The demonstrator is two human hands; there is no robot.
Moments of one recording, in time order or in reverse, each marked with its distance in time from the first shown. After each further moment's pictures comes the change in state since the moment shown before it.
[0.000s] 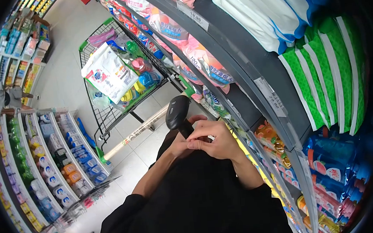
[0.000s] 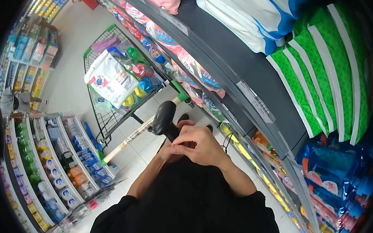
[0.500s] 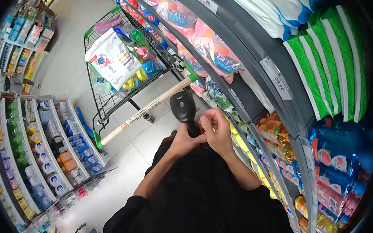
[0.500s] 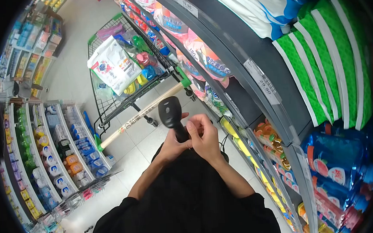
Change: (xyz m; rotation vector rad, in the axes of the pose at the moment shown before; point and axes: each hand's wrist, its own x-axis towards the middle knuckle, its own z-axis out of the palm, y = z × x) left_hand -0.035 -0.019 0.019 0.464 0.355 -0.016; right_hand -0.047 0.056 0.048 0.174 0.401 0.250
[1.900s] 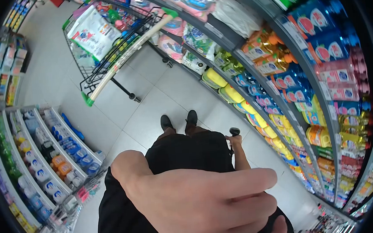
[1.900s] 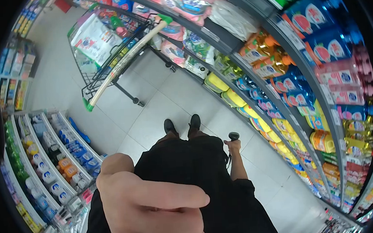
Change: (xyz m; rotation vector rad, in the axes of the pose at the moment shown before) left_hand -0.297 0.074 0.090 0.475 -0.329 1.729; right_hand -0.382 0.339 -0.059 -0.361 0.772 1.174
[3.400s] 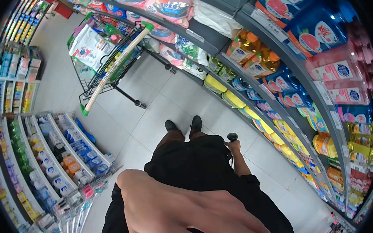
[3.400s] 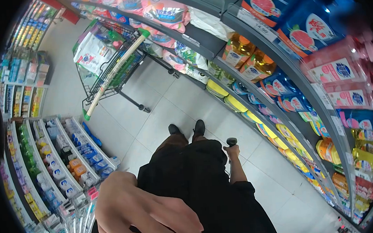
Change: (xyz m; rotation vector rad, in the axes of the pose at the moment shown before) left_hand 0.015 0.007 0.115 -1.213 0.096 -0.691; right_hand 0.080 0.025 -0.012 -0.244 -0.094 -0.094
